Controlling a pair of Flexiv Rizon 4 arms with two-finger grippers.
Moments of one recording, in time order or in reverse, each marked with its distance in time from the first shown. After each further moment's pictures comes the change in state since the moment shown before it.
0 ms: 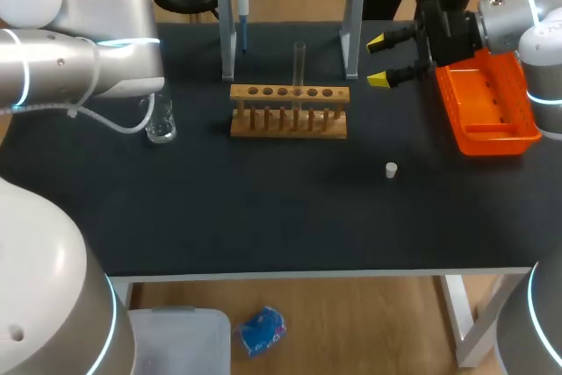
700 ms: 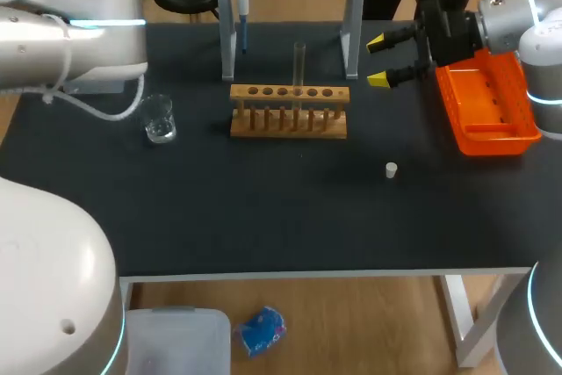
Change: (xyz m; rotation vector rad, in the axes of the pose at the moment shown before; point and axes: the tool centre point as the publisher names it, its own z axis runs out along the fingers) left arm 0.026 -0.084 -0.098 0.166 0.095 0.261; right arm 0.000 0.000 0.000 0.000 0.000 0.000
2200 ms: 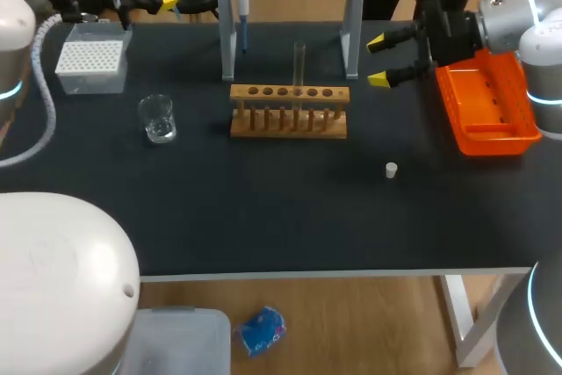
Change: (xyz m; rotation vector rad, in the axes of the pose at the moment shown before) left arm 0.190 -0.008 -0.197 0.271 0.746 0.569; right arm -0.004 -0.004 -0.004 0.005 -0.014 0.014
